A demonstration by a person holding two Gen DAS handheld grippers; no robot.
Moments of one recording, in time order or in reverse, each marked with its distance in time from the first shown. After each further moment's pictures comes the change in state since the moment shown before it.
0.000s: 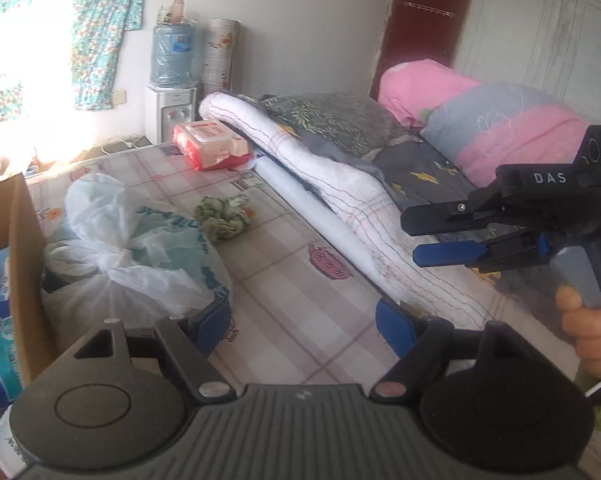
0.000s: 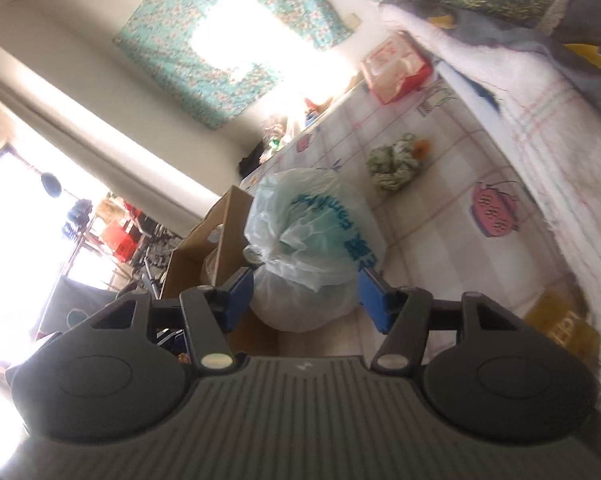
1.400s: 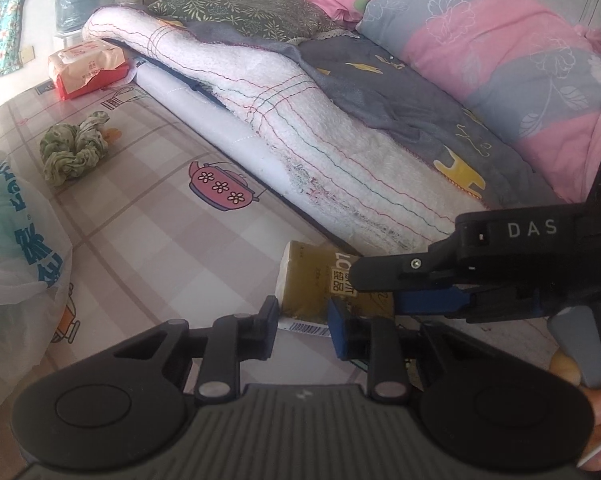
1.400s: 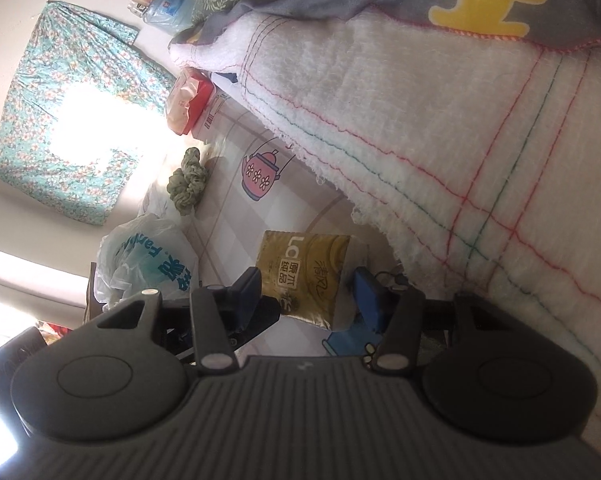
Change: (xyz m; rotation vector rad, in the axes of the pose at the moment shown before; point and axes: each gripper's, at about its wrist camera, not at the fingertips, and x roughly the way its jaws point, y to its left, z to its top) left arm 0.137 -0.044 -0.021 0.103 0.230 -0.133; right arm 0.014 -0.134 -0.074 0.388 -0.120 -0.250
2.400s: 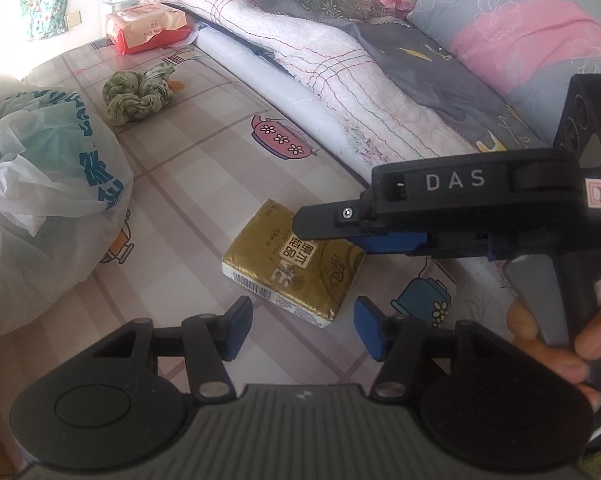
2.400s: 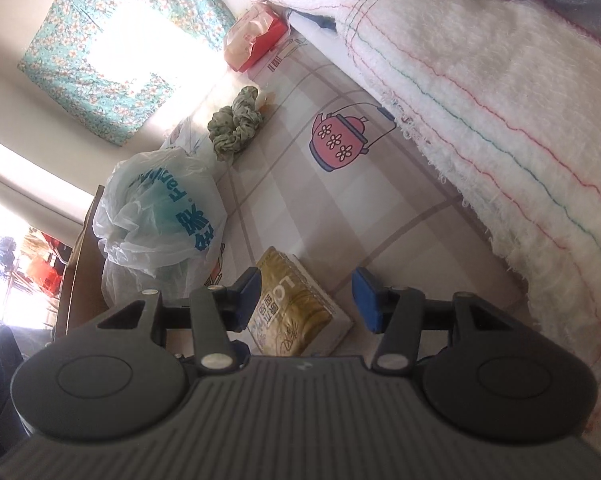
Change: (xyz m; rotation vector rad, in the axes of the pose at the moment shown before) left arm -0.015 0.012 -0.027 -0.086 0.052 0.095; right arm 0.051 0.048 0.003 -0.283 0.104 0.037
